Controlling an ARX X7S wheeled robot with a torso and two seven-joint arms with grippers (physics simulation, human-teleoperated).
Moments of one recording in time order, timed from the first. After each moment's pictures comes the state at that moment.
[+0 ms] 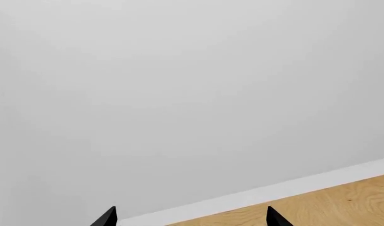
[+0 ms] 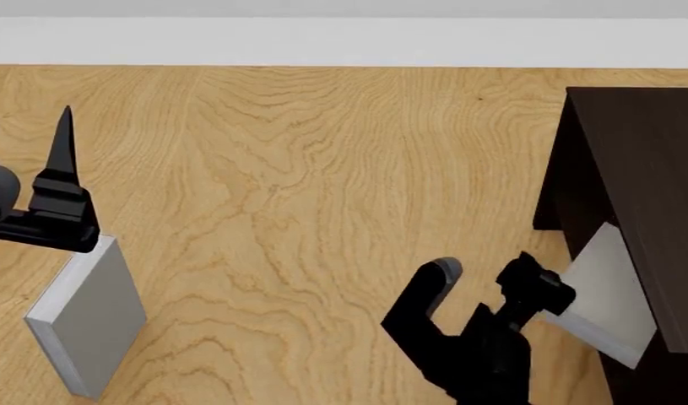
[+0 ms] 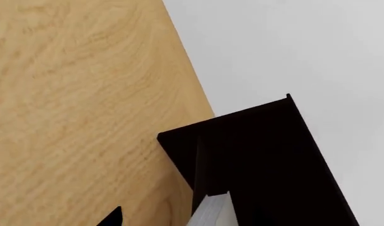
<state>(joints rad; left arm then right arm) -0.60 -0.41 0.18 0.56 -0.28 -0.75 -0.22 0.87 0.34 -1.09 0.53 0.04 0.71 0.48</state>
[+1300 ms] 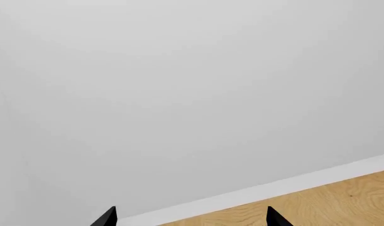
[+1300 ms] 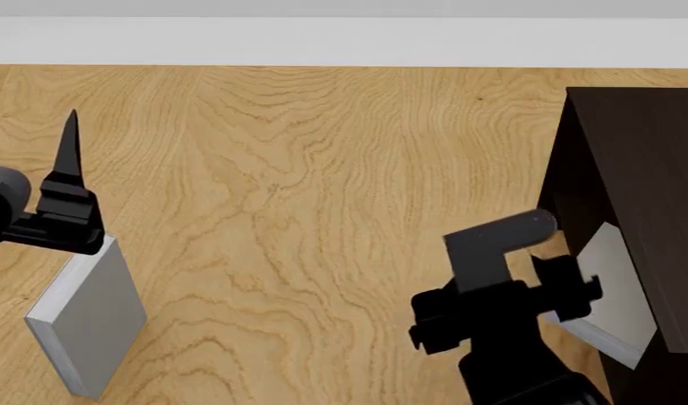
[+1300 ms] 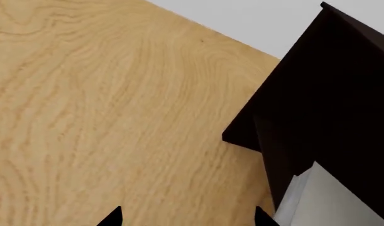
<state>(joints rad) -0.60 -0.42 0.20 0.54 -0.28 -0.74 -0.23 0.88 0.32 -0.68 0.64 0.41 0.48 0.28</state>
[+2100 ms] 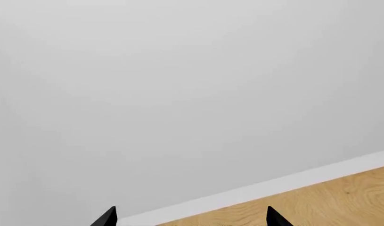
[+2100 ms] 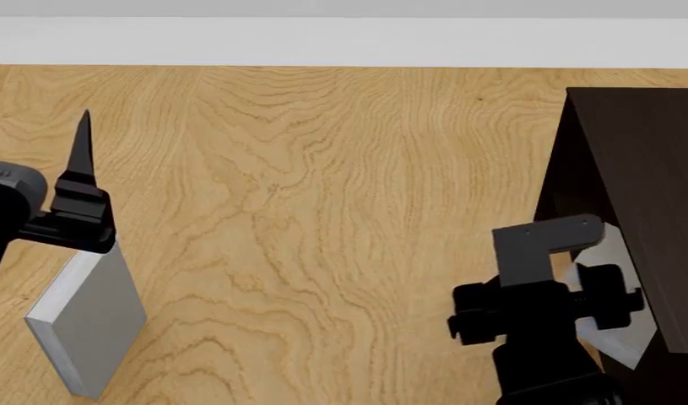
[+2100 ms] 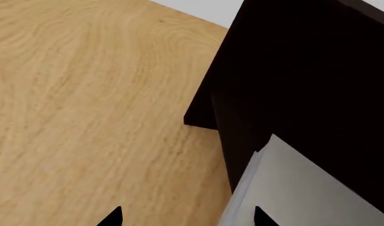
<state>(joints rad) -0.62 -0.41 0.24 0.51 -0.27 -0.73 -0.24 0.94 0.29 -0.62 0.91 0.40 0.34 0.27</state>
